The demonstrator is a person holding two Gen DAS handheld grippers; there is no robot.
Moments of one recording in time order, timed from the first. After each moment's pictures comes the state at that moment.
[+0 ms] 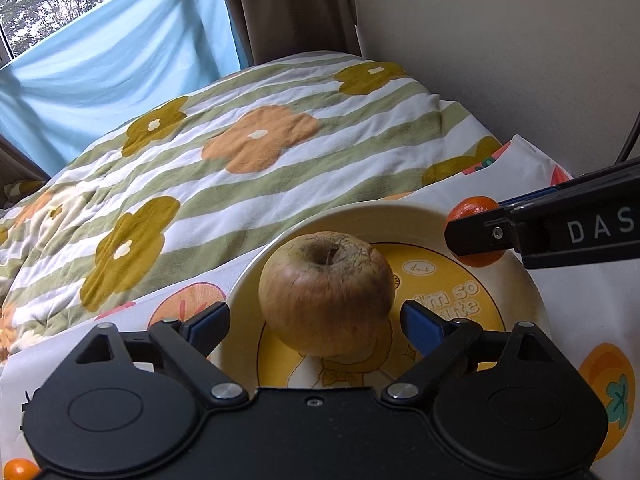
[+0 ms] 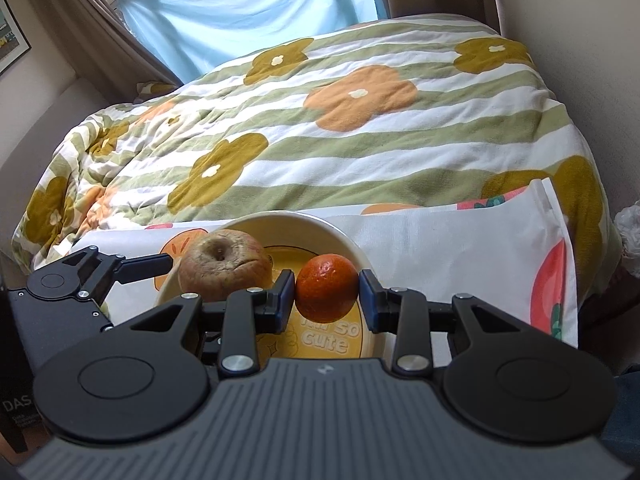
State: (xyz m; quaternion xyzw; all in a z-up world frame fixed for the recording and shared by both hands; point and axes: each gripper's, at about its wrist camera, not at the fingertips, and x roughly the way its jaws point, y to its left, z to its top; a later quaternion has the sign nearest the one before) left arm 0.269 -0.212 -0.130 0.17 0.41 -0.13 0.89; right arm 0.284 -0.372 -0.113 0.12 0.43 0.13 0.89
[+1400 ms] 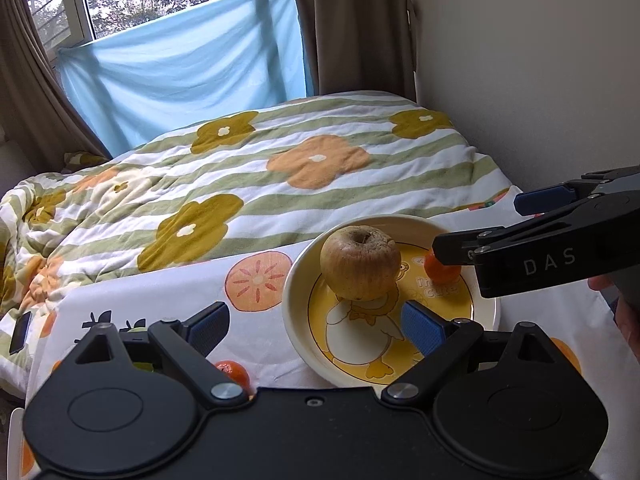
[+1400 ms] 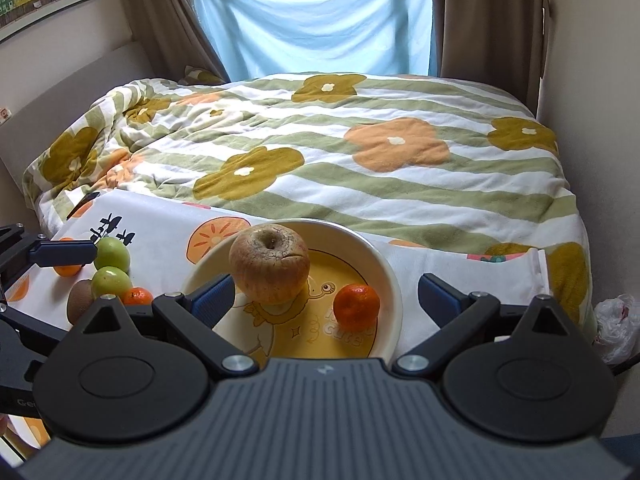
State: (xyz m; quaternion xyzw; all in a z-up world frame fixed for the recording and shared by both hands) left arm 0.169 -0.179 -0.064 0.10 0.36 -0.05 0.92; right arm 0.228 -0.346 -0.075 0.01 0.36 0.17 0.92
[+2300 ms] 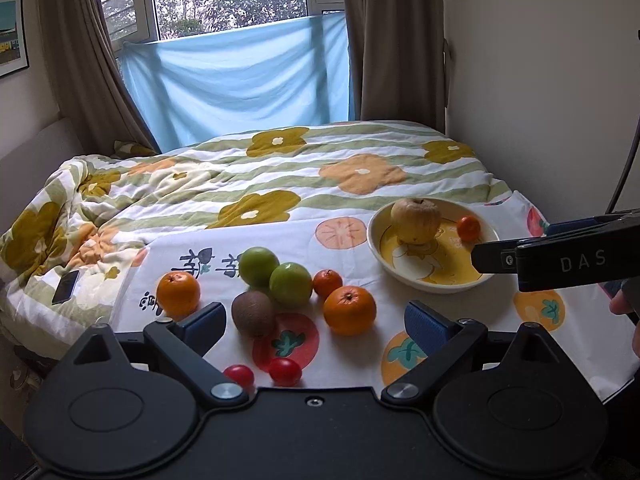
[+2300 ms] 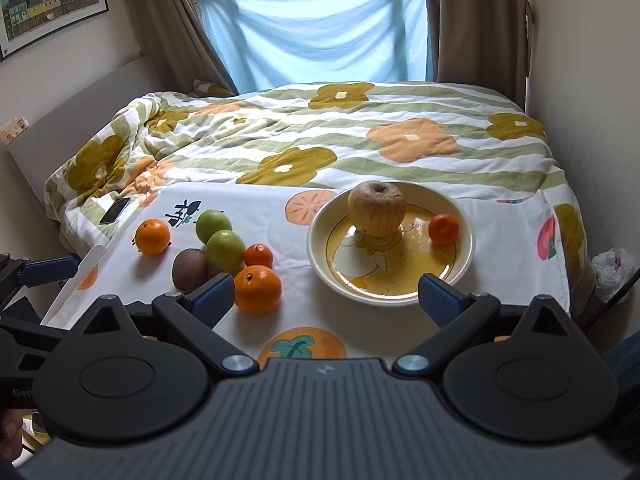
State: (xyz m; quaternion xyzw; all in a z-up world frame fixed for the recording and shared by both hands) left arm 0.025 -0.074 -0.036 0.06 0.33 -0.01 0.94; right arm 0.076 -0.262 -0.036 0.03 0.35 0.15 0.92
